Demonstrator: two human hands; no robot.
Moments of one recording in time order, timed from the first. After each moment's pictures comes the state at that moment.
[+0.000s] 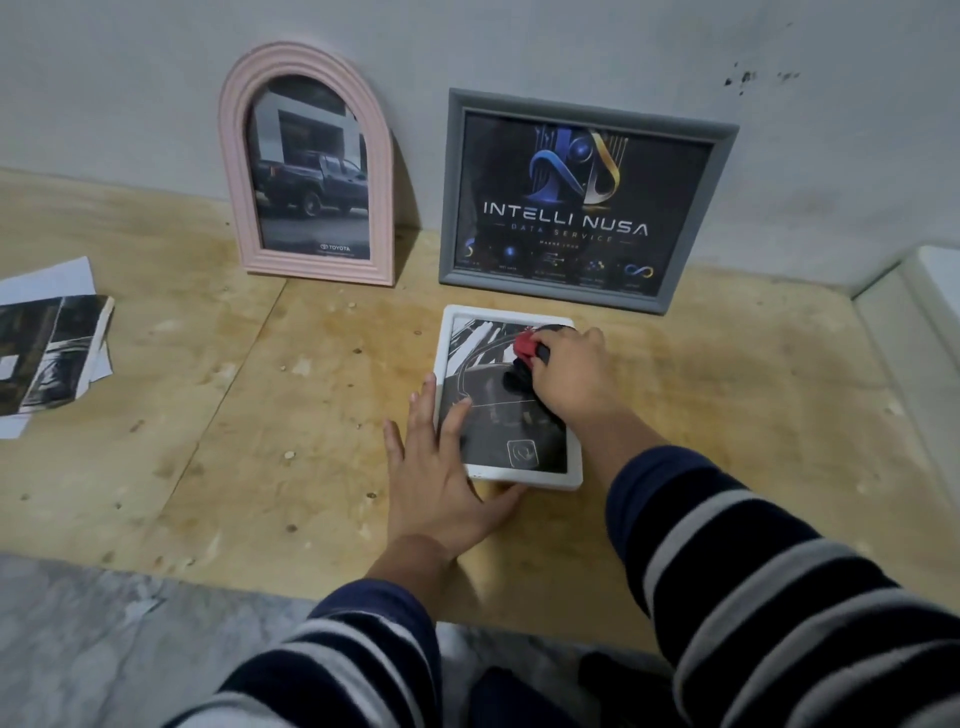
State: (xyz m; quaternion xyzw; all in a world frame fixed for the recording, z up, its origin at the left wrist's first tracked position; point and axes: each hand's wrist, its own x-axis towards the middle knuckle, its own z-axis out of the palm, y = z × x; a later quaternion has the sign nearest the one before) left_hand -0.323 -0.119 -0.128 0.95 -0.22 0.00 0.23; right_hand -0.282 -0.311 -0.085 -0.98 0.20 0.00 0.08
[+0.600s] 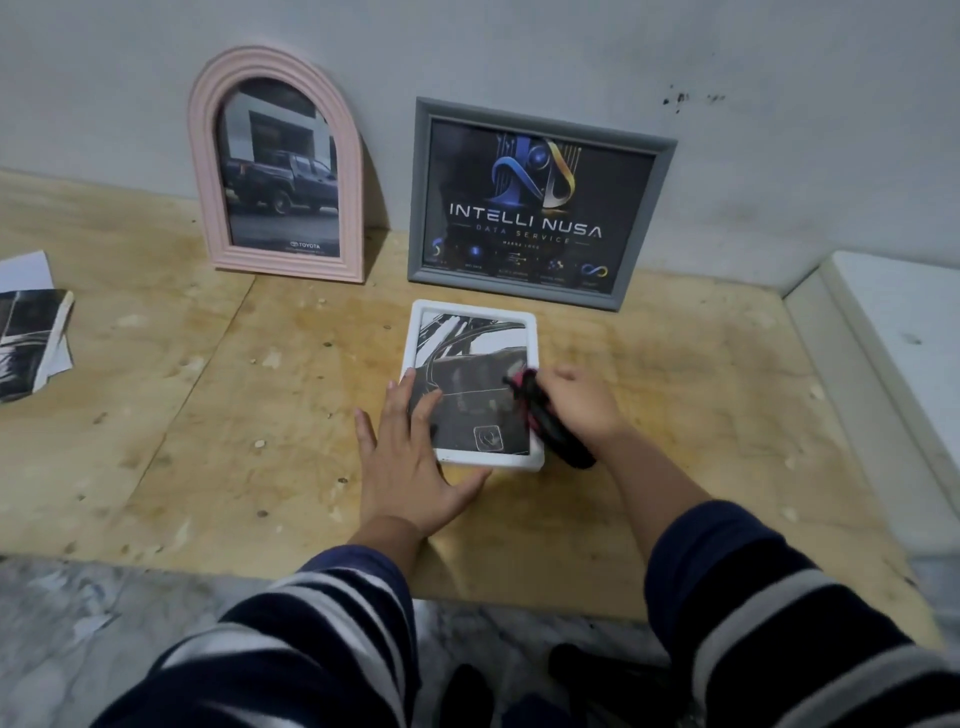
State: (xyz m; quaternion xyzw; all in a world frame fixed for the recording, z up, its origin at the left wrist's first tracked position) left_hand -0.326 -0.118 -0.126 0.95 -0.25 0.03 0.20; right_hand -0.349 -0.316 -0.062 -0.82 0.34 0.00 0.47
